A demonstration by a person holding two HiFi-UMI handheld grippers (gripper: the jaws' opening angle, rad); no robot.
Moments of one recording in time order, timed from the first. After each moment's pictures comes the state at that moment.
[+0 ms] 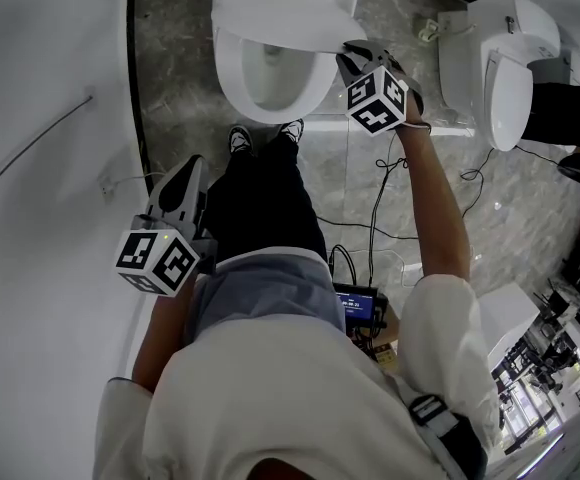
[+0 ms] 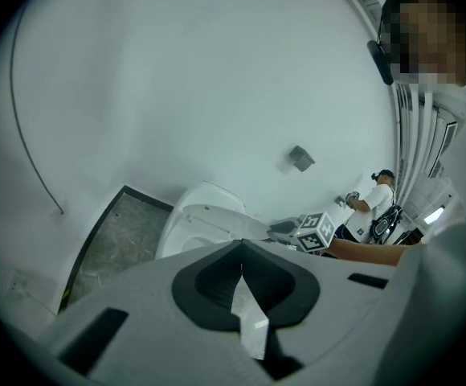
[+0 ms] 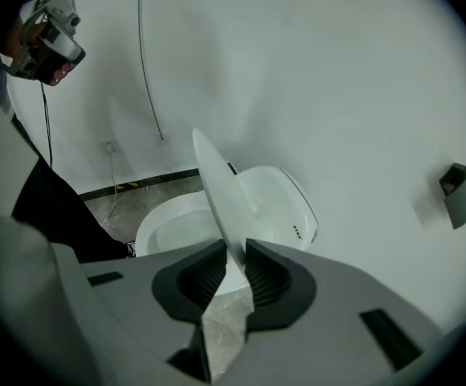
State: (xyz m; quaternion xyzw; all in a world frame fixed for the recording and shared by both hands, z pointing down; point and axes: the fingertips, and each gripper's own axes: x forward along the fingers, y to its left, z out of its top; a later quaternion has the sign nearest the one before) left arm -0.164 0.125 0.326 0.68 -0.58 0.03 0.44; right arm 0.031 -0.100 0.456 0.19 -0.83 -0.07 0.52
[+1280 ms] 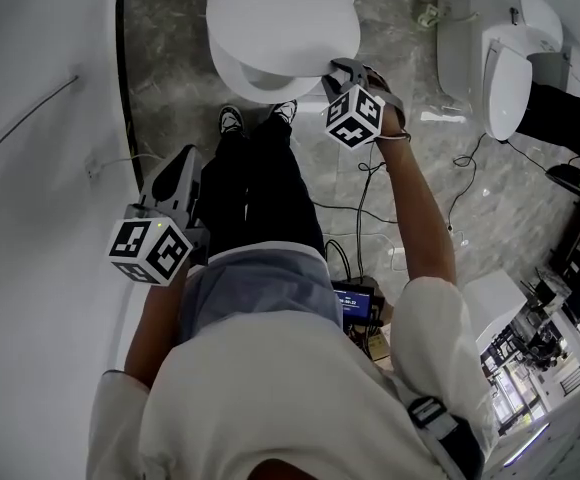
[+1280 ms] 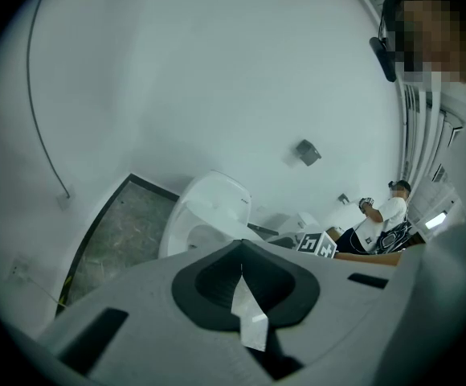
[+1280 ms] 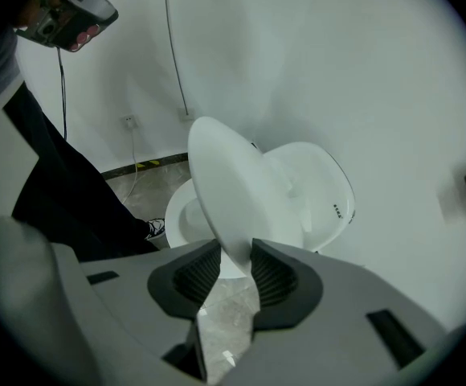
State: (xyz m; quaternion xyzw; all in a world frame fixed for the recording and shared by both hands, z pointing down) left arm -0.167 0.143 0.365 0.67 -0.57 0.04 0.47; right arm 0.043 -0.020 0.534 0.14 -0.80 -0.05 0.58
